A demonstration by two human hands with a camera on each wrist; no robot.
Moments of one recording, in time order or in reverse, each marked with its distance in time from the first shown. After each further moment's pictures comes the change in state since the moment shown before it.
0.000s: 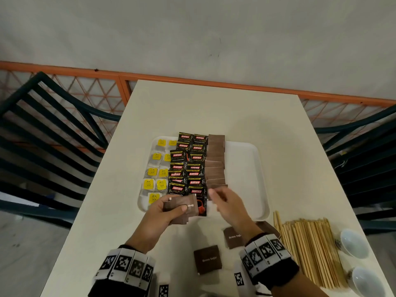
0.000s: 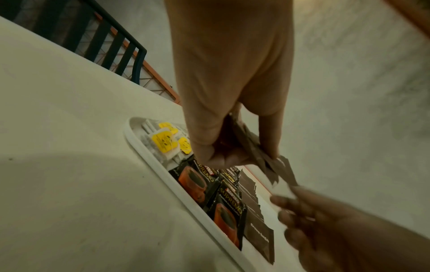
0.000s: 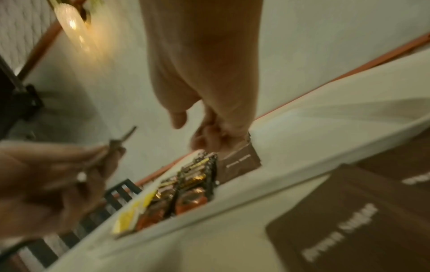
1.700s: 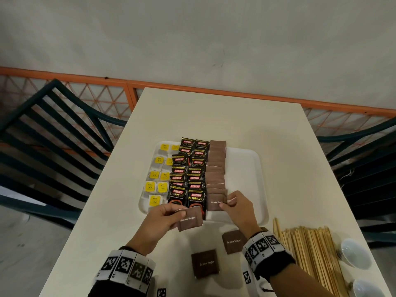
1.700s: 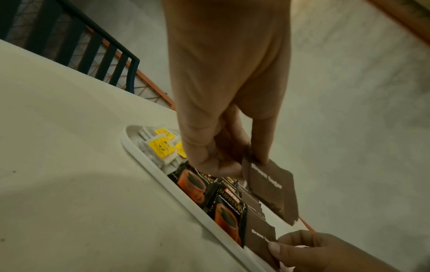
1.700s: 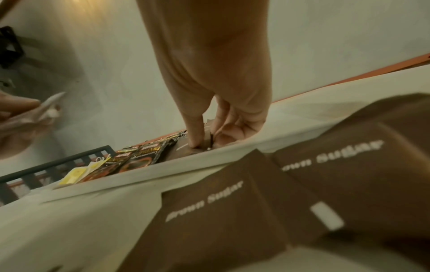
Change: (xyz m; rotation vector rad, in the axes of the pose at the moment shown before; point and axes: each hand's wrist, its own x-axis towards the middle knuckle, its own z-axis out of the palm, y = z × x) left_hand -0.007 -0.002 0.005 0.171 0.026 -0.029; right_hand 0.022 0.041 -0.016 -0.153 0.203 0.050
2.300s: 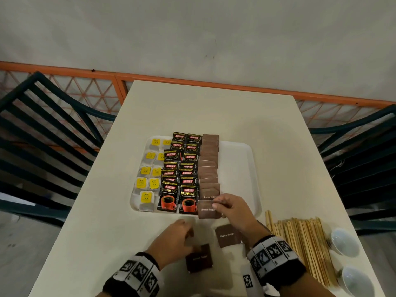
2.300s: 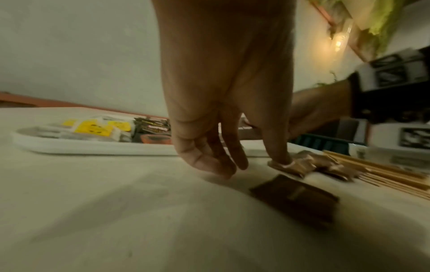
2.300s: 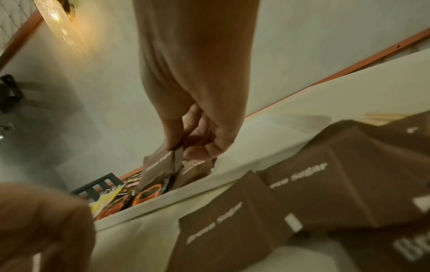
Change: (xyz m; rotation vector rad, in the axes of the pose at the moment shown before) left_hand -0.001 -0.038 0.034 1.104 -0.273 0.212; right_hand -0.021 0.004 -0.017 0.169 -0.242 -0.138
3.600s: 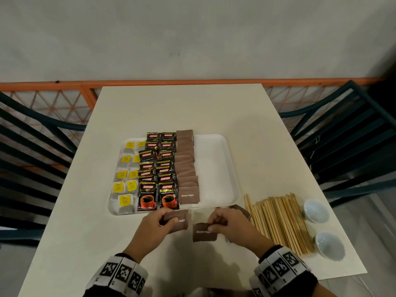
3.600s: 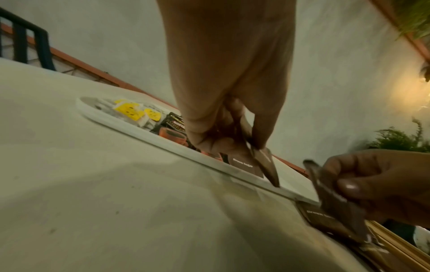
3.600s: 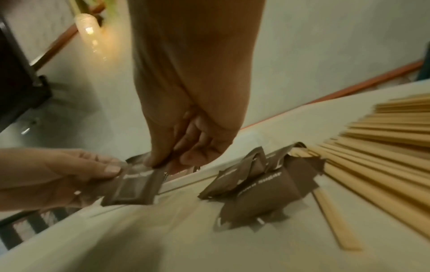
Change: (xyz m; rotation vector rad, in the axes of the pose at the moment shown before) left_hand 0.002 0.001 -0.002 -0.394 0.241 -0.003; right_hand -0.069 0.018 -0.024 -0.183 -0.139 -0.024
